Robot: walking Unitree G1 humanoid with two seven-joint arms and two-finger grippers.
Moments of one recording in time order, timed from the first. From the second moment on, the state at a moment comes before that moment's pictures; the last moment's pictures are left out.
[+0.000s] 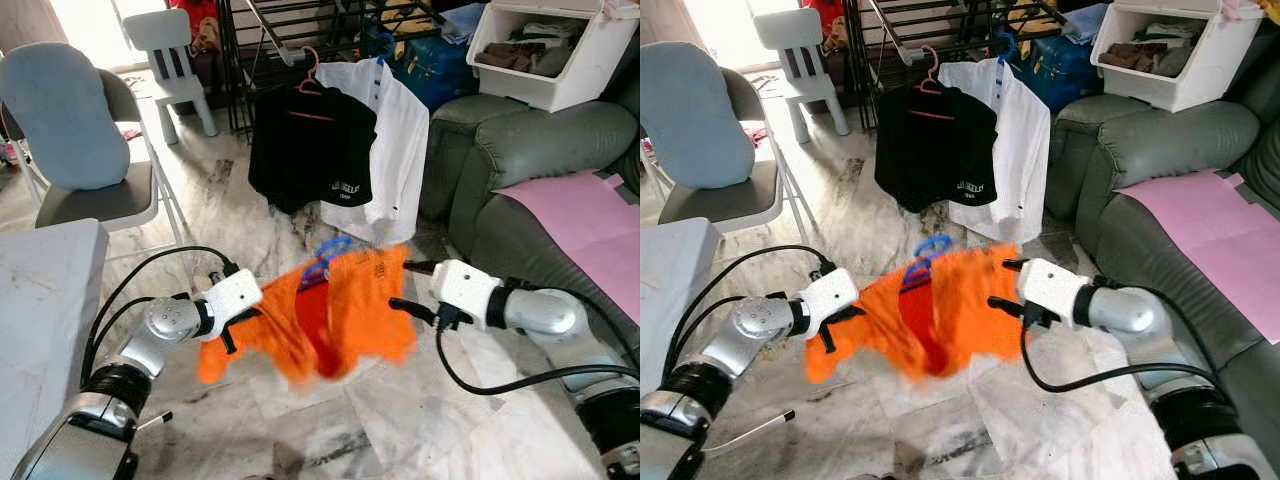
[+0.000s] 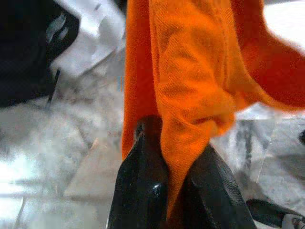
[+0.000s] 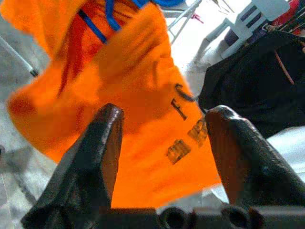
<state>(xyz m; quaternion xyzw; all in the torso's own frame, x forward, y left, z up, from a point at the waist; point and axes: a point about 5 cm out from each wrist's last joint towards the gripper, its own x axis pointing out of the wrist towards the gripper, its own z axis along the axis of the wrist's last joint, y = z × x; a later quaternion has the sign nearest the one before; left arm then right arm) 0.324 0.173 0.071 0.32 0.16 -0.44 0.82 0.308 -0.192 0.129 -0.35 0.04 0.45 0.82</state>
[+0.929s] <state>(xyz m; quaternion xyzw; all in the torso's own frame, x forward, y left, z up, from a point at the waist) 0.310 0.137 0.083 0.33 0.03 -0.53 0.78 0.307 -0.204 0.121 -0.37 0.09 0.49 0.78</state>
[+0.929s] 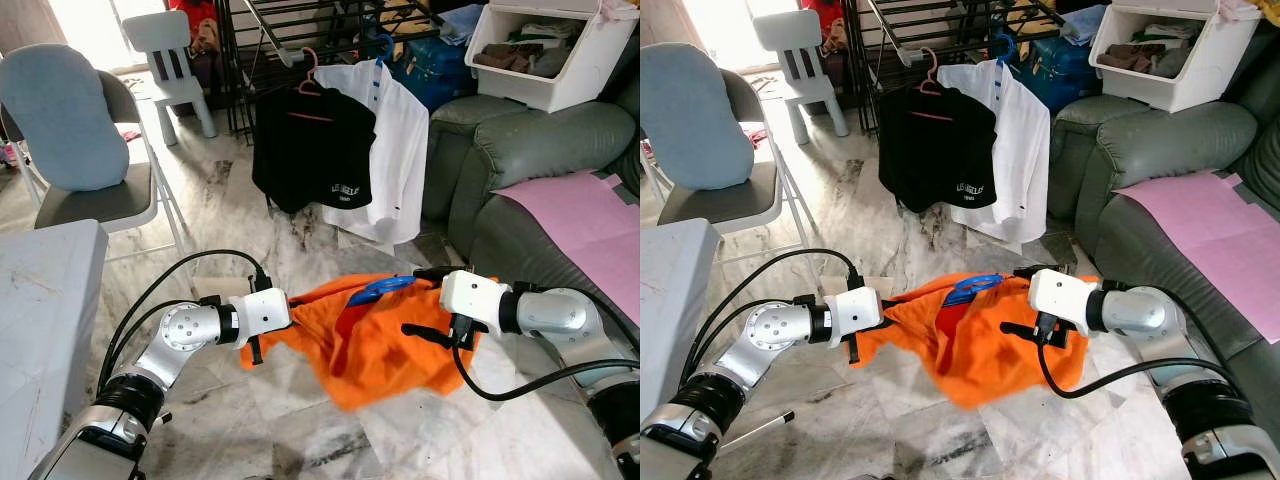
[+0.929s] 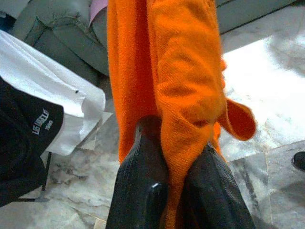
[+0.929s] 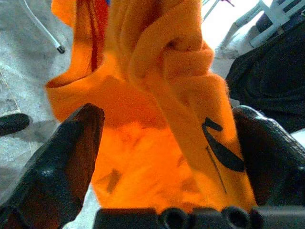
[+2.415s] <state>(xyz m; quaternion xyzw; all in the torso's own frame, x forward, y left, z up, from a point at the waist) 0.310 0.127 0.099 0.35 -0.02 -0.56 0.75 0.312 -0.231 0.118 -0.28 0.14 0.50 0.81</state>
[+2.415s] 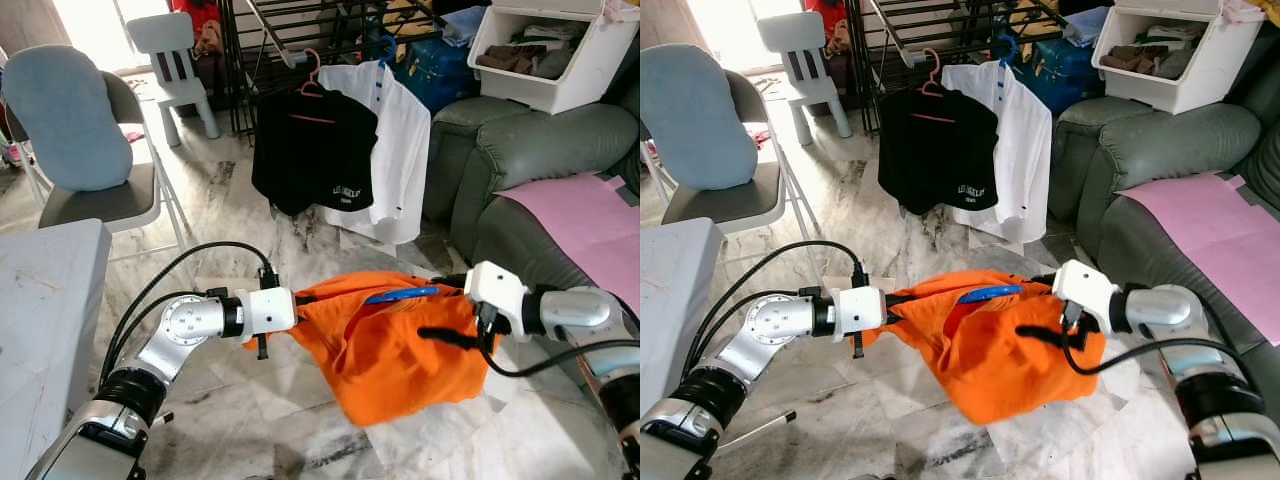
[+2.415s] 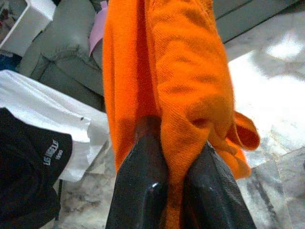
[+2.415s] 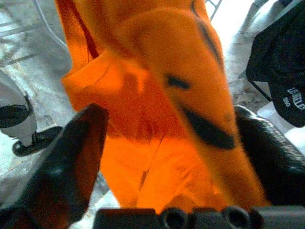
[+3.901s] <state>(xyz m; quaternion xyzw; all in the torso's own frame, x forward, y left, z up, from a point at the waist) 0.306 0.130 0.087 0.36 0.00 -0.56 0.75 0.309 -0.229 0.121 -0.29 0.15 0.52 0.79</state>
